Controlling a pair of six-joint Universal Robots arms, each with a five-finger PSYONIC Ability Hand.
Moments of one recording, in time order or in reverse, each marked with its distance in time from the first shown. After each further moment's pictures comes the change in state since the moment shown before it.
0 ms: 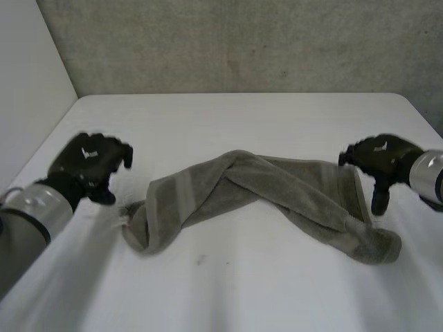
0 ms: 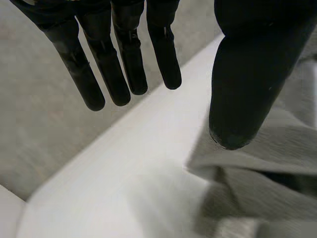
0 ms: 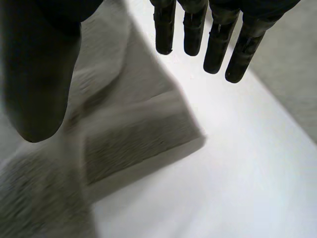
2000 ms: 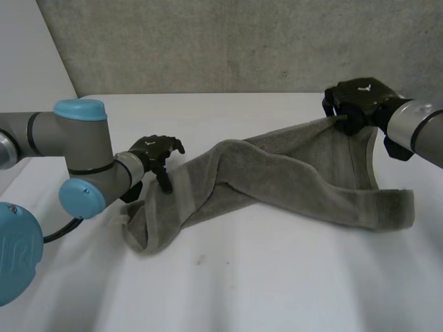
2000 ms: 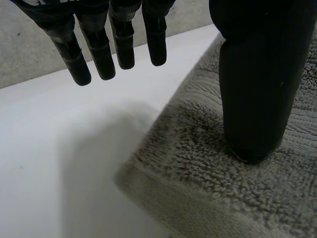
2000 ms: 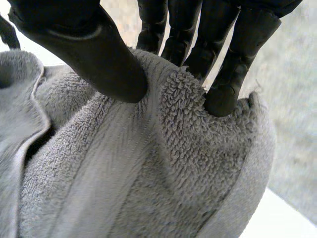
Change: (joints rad) left arm -0.156 -0.888 0.997 -0.331 -0.080 -0.321; right arm 0.052 0.138 -0.296 -0.194 -0.157 0.380; left_hand -0.303 -0.306 -0.305 -0.305 -0.310; right_hand 1.044 1.030 1.034 1.049 1.080
